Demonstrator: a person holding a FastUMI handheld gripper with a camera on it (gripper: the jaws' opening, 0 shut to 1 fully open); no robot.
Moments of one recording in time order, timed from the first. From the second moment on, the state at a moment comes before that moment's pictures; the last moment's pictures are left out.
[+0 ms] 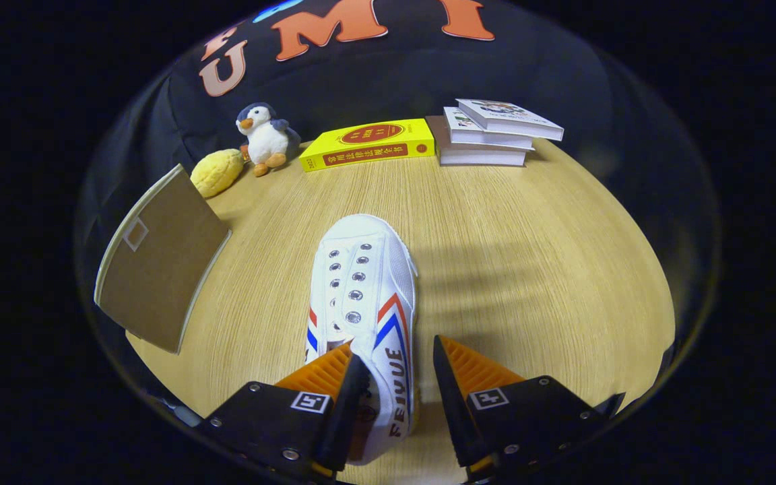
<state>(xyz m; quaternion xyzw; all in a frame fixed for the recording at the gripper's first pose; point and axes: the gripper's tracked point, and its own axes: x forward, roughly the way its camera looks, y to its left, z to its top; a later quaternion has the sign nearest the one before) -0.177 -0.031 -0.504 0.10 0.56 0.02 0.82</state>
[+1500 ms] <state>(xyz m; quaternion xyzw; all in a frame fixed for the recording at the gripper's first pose) -0.092 0.122 -0.357 0.32 0.50 0.07 0.80</state>
